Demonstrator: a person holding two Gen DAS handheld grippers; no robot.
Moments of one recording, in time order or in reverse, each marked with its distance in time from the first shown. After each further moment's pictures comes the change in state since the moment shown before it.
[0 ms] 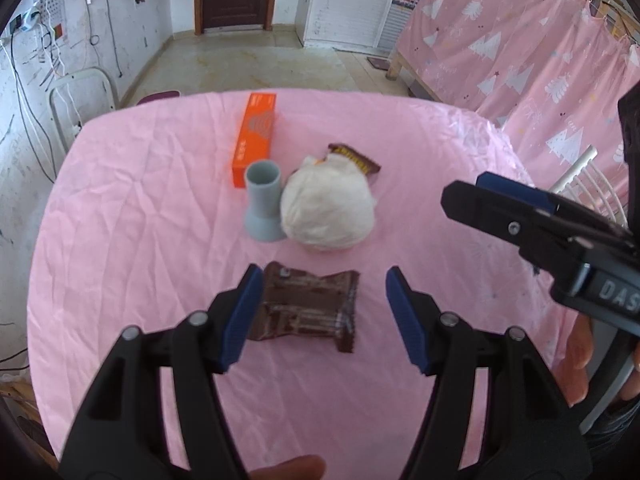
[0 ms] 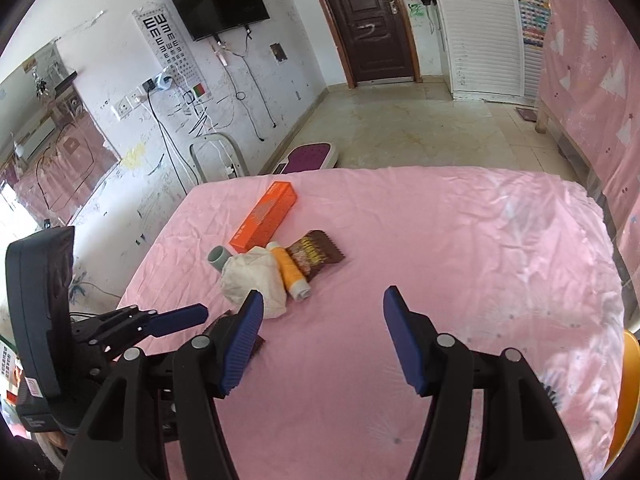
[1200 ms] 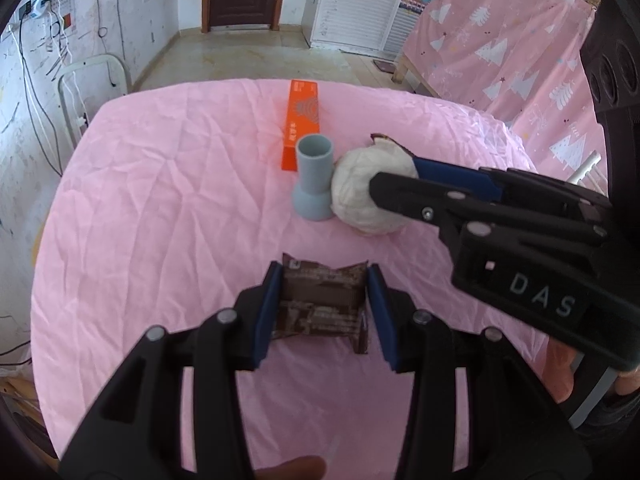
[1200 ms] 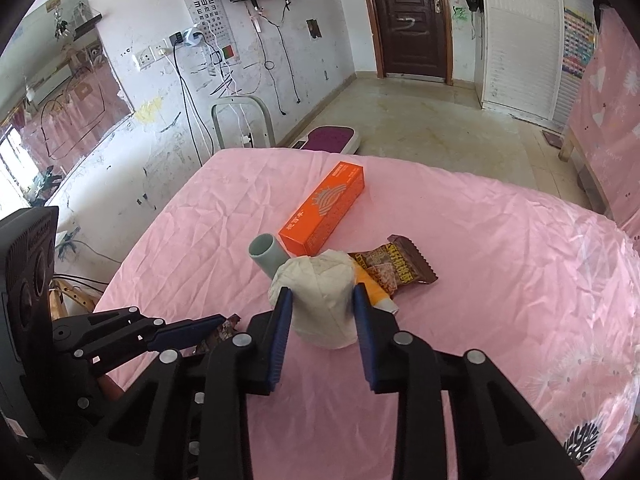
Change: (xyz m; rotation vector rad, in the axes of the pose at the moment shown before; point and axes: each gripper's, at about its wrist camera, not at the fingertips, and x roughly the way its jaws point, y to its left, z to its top) left arm -0.005 0.030 -0.011 -0.029 -0.014 -0.007; right arm 0.056 0.062 0.008 -0.158 0.064 -0.008
